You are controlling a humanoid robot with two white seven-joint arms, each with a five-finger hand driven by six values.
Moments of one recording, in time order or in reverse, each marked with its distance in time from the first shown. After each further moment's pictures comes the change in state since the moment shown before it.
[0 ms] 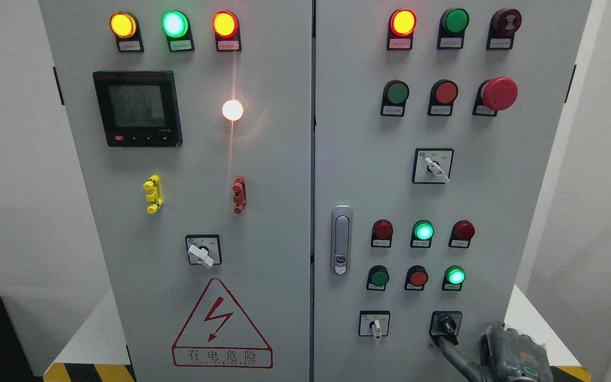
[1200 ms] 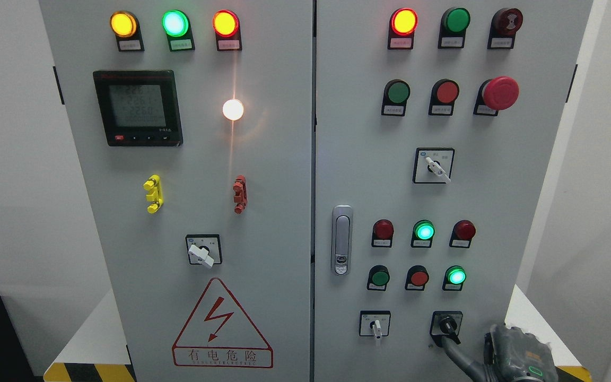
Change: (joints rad) left arm 0.000 0.000 0.000 0.000 0.000 0.000 0.000; right arm 0.004 0.002 -0.012 -0.022 0.000 -0.009 0.008
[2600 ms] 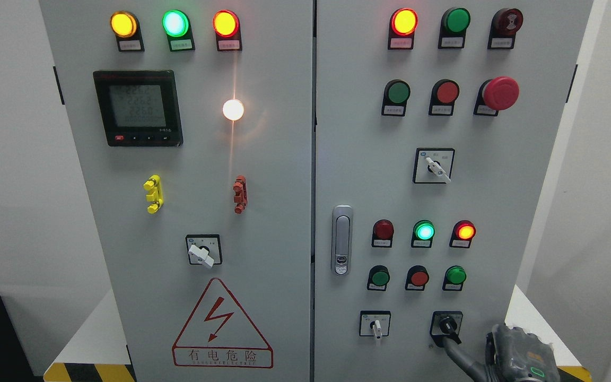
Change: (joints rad) left arm 0.000 0.000 0.000 0.000 0.000 0.000 0.000; right arm 0.008 0.003 0.000 -0.004 -0.005 0.004 -0.013
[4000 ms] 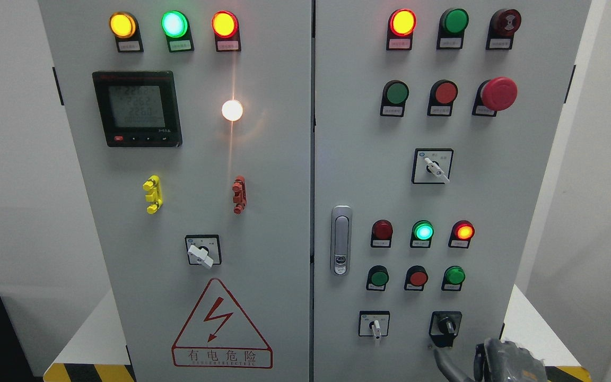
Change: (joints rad) left arm 0.000 0.000 0.000 0.000 0.000 0.000 0.000; right arm 0.152 0.006 0.097 -0.131 -0.223 0.006 -0.093
